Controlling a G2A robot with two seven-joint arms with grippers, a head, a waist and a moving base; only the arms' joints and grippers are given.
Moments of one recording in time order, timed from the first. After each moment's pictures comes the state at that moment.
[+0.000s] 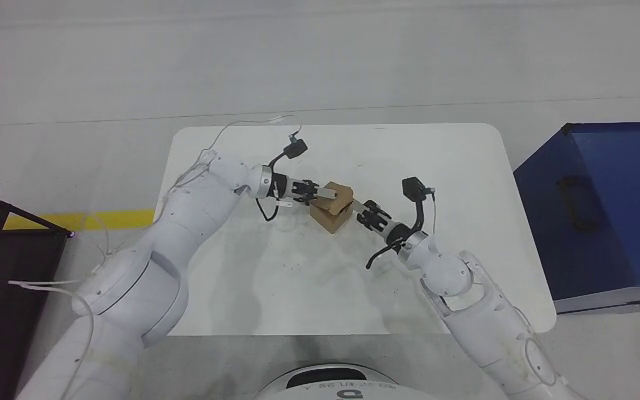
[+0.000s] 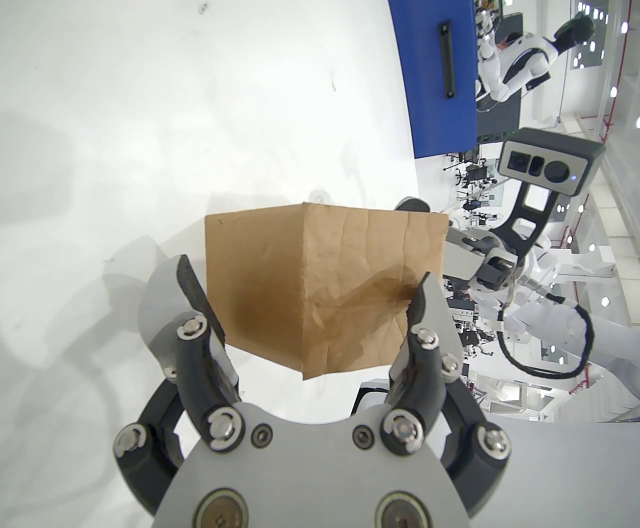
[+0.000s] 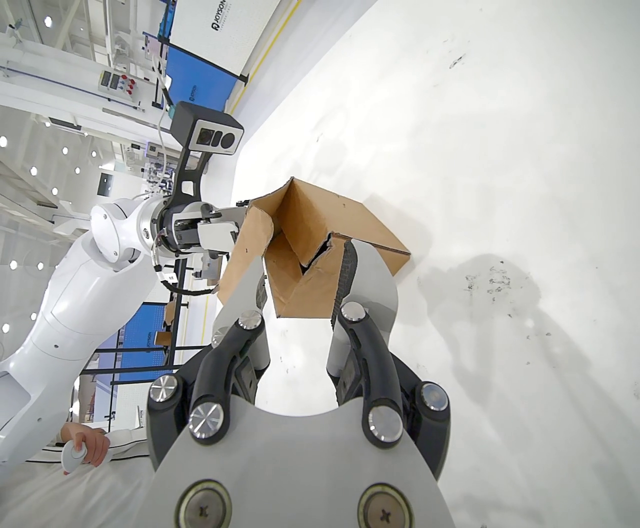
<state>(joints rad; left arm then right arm) 0.52 -1.41 -0.53 -0.46 -0.27 -0.63 -1.09 -1.53 -1.14 1.16 -1.75 -0.22 0.08 0.31</state>
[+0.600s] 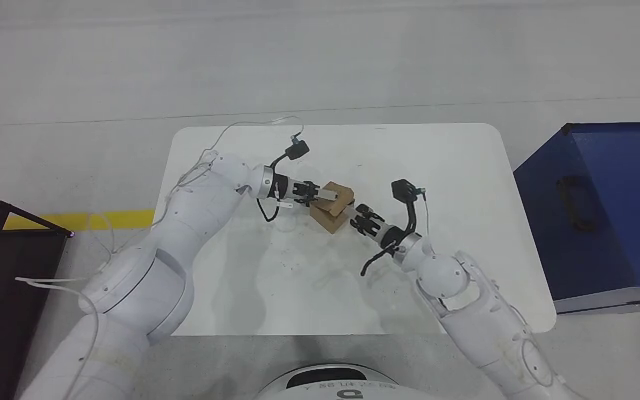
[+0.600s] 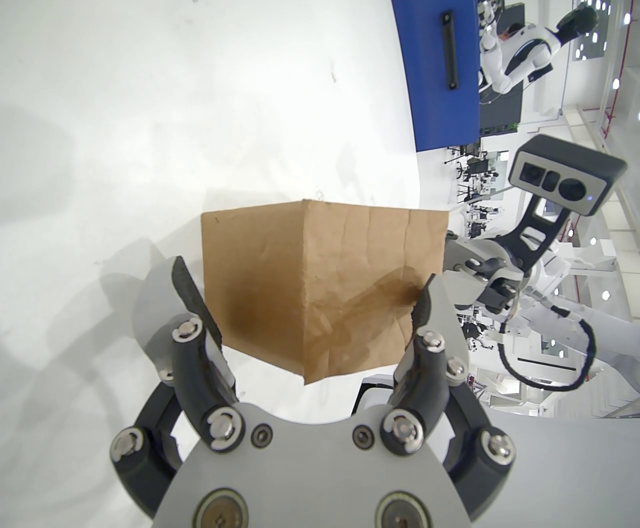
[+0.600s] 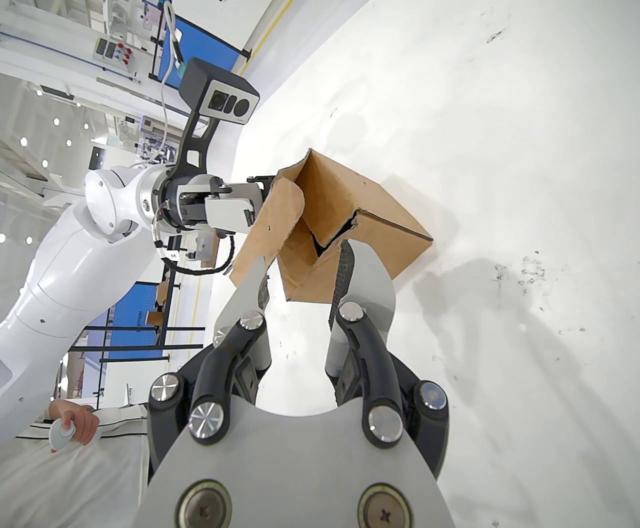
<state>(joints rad) 0.52 -1.44 -0.55 -0.40 -0.26 -0.66 -1.12 -1.51 -1.15 1.13 -1.75 -0.28 0.08 0.37</state>
